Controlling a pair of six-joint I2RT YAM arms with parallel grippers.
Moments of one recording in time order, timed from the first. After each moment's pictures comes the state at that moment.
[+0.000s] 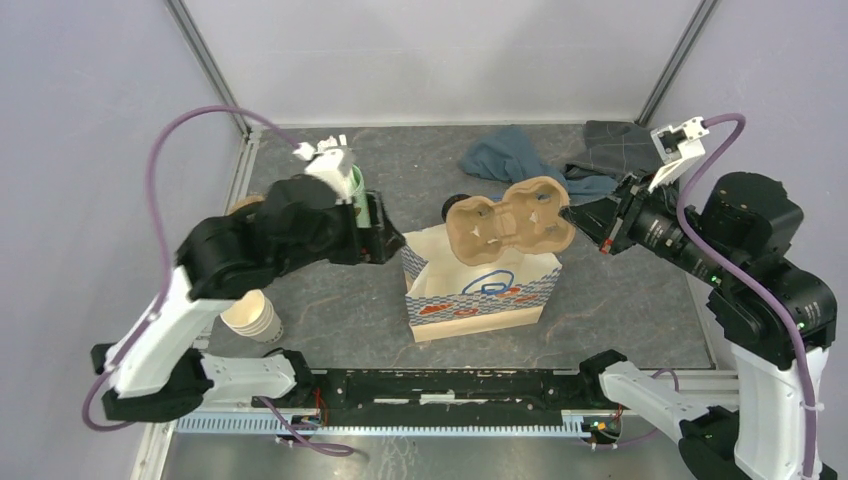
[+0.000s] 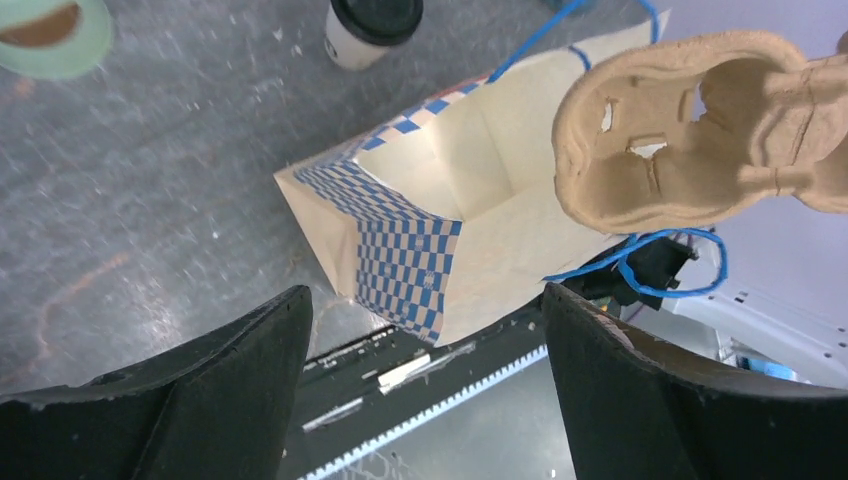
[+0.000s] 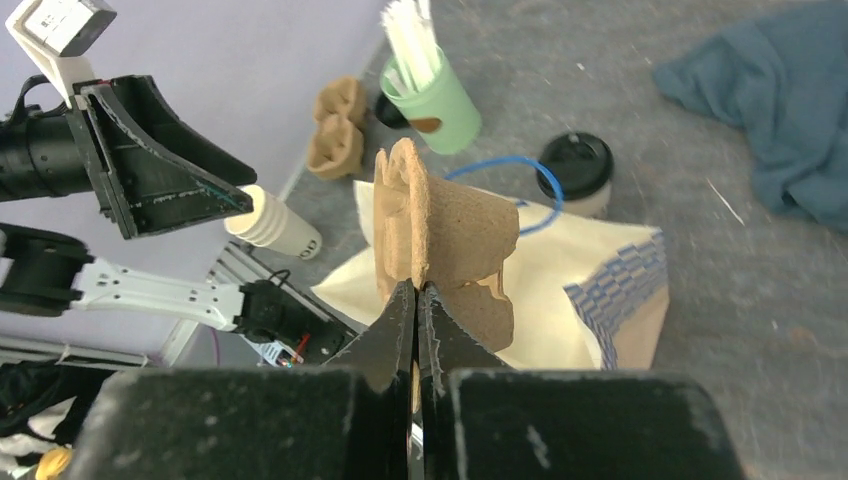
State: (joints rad) left arm -0.99 1.10 1.75 -1.23 -0.31 -0.72; right arm 0.39 0.94 1.80 -1.05 -0.33 0.42
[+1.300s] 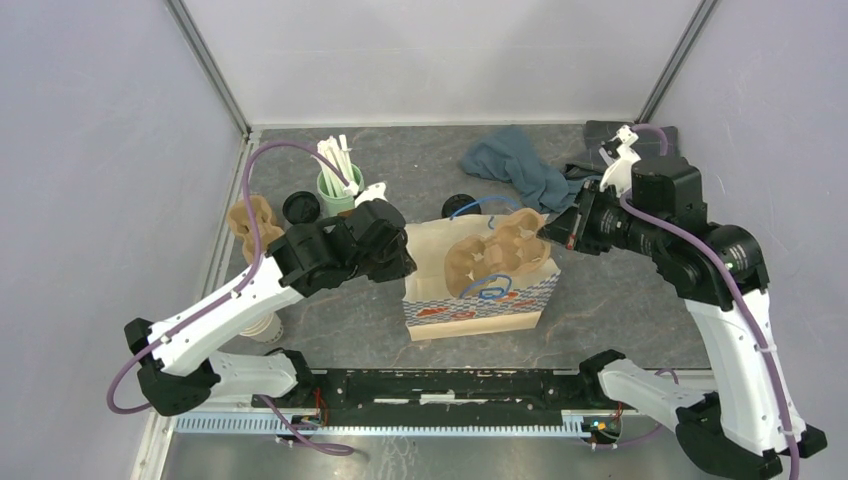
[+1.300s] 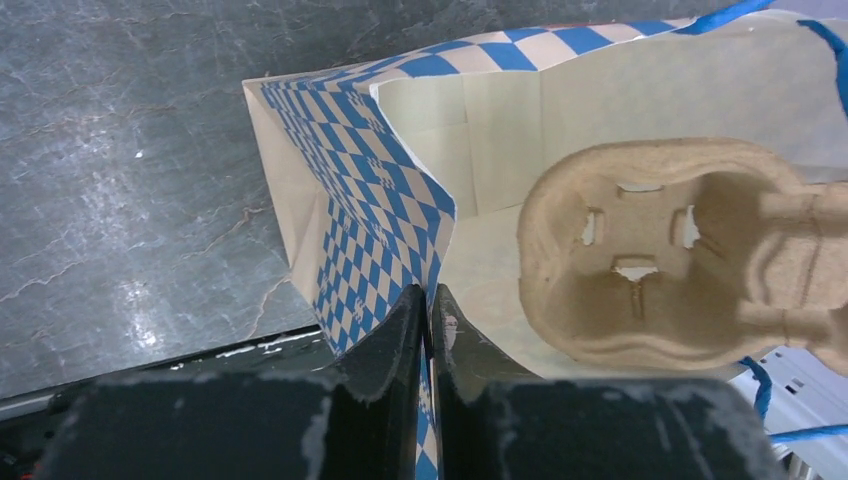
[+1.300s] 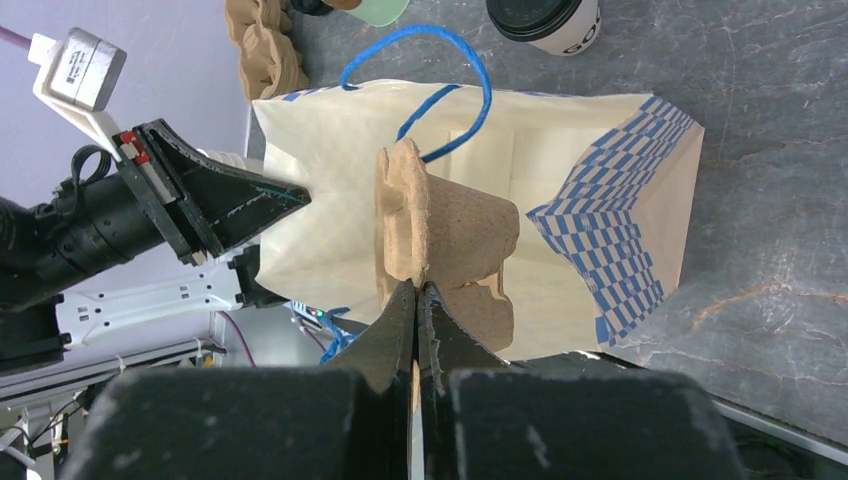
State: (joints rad) left arm -0.99 1.18 1.36 -1.03 -0.26 -1.00; right arm 0.40 1.01 1.63 -1.22 -0.27 0.61
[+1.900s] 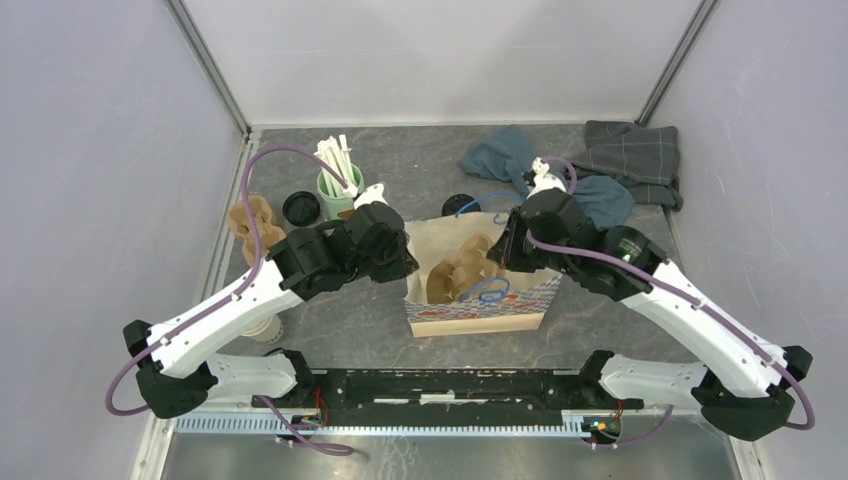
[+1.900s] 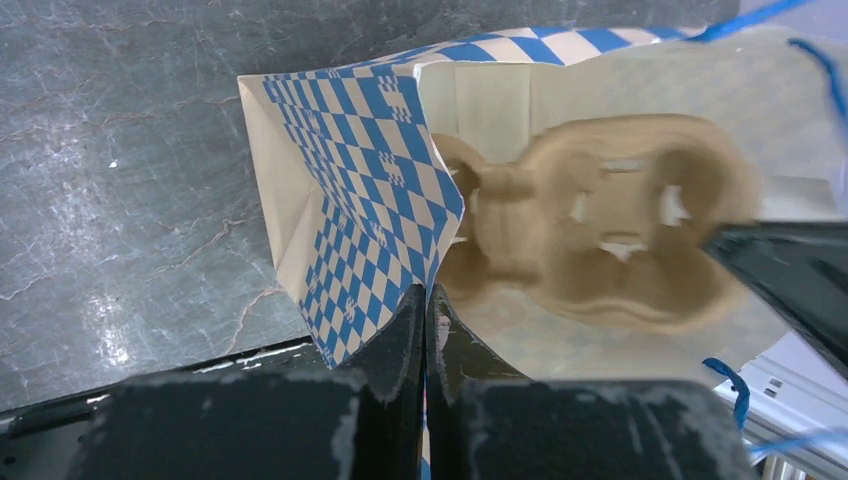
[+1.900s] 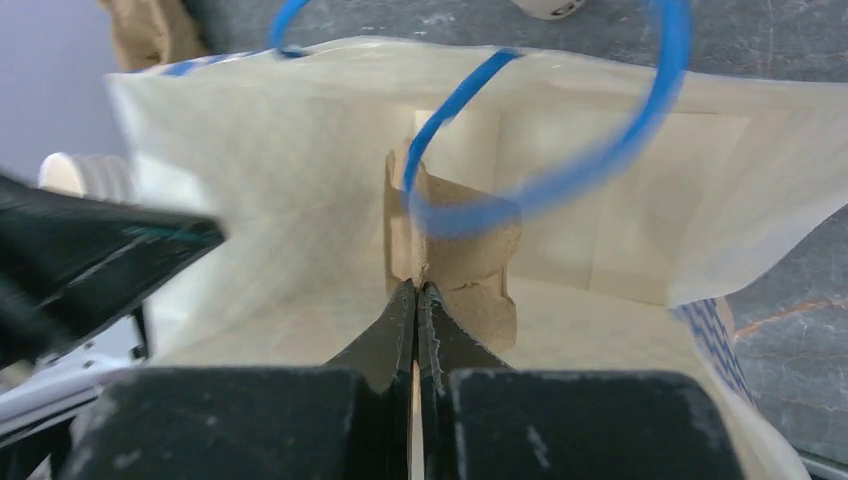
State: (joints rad) left arm -0.99 1.17 1.31 -0.96 -0.27 -1.03; right arm 0.88 1.10 1.40 -1.00 0.19 0.83
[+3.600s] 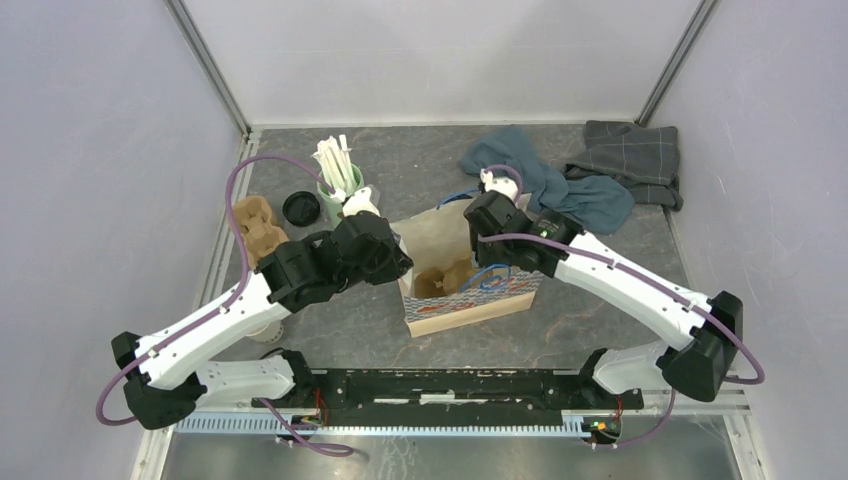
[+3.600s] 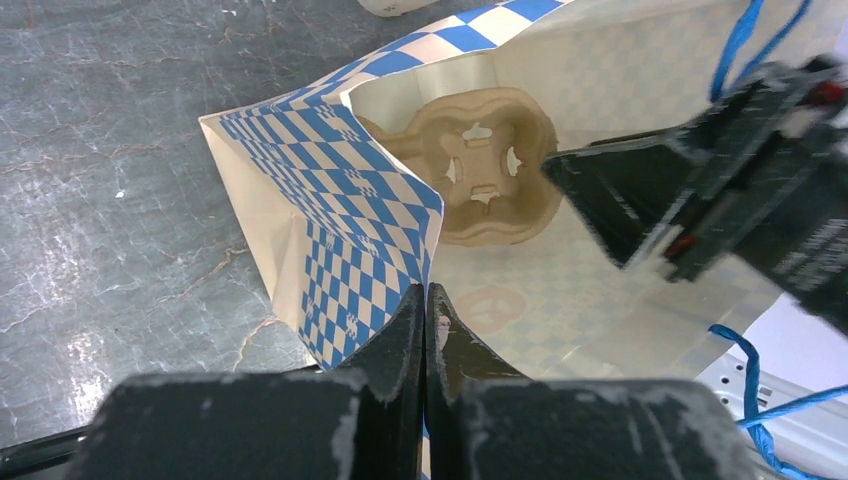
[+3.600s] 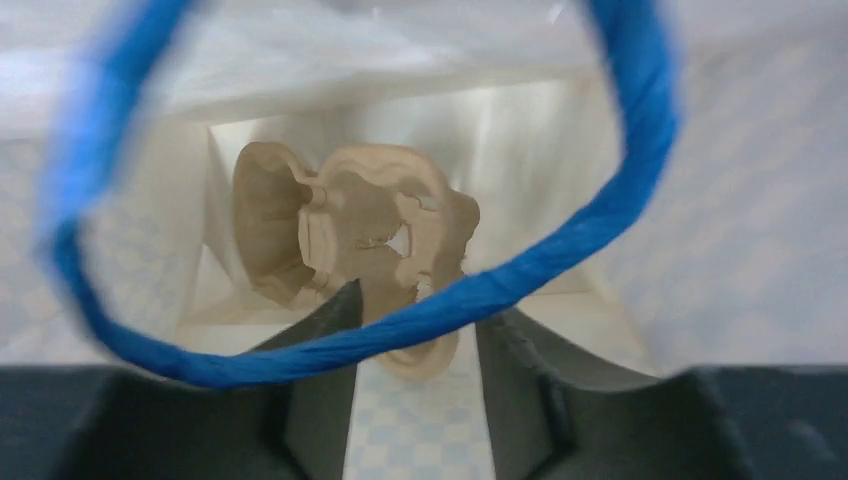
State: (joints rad) left arm -0.99 1.07 1.20 -0.86 -0.32 -1.03; right arm 0.88 1.34 1.23 -0.87 0.34 0.69
